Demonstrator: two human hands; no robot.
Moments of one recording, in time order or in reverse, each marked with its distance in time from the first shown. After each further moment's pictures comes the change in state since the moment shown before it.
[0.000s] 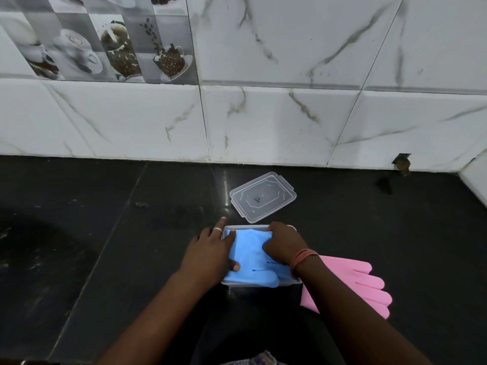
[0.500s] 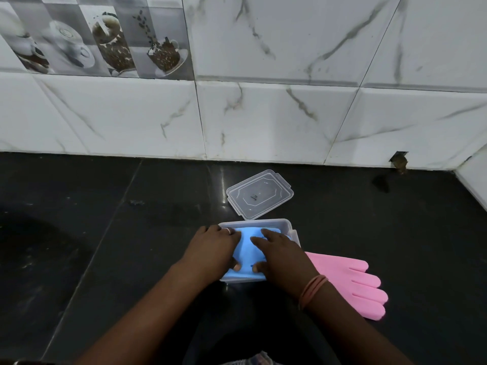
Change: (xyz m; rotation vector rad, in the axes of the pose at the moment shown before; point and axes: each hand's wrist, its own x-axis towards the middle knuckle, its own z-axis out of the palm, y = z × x) left_hand 0.008 0.008 -0.011 0.125 0.005 0.175; right_hand -0.052 0.000 -0.009 -0.339 -0.083 -0.368
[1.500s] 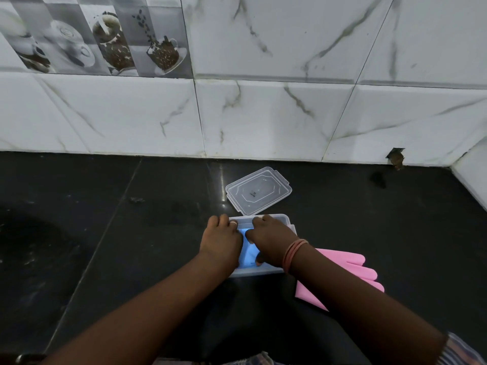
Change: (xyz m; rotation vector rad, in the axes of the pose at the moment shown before) left_hand 0.017 0.023 0.016 0.346 -0.026 -0.076; right_hand 0.043 0.003 -0.003 -0.398 -0.095 -0.167
